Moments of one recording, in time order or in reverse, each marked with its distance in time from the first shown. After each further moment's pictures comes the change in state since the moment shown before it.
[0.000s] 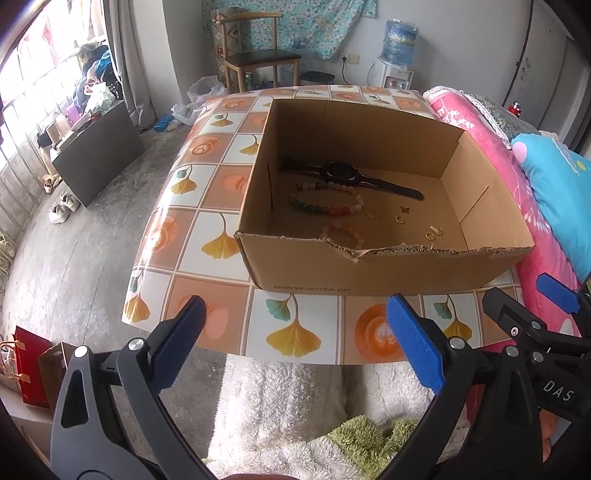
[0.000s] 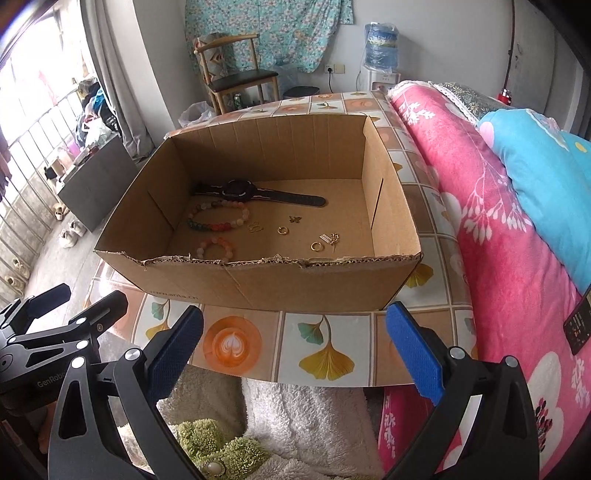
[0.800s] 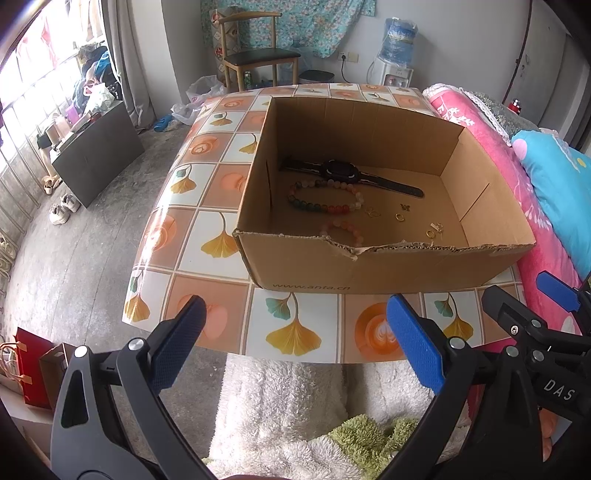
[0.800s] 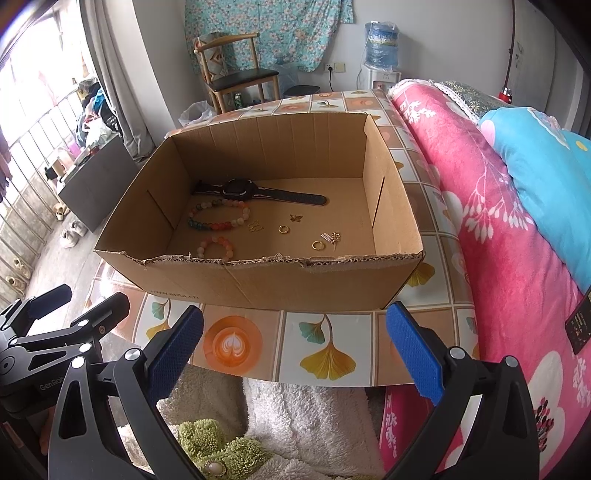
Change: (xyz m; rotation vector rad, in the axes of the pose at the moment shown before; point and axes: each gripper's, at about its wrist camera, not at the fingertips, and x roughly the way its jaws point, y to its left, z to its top) left arm 0.000 -0.001 0.000 0.003 0.002 0.000; right arm 0.002 0.000 0.001 -0.001 0.005 0.005
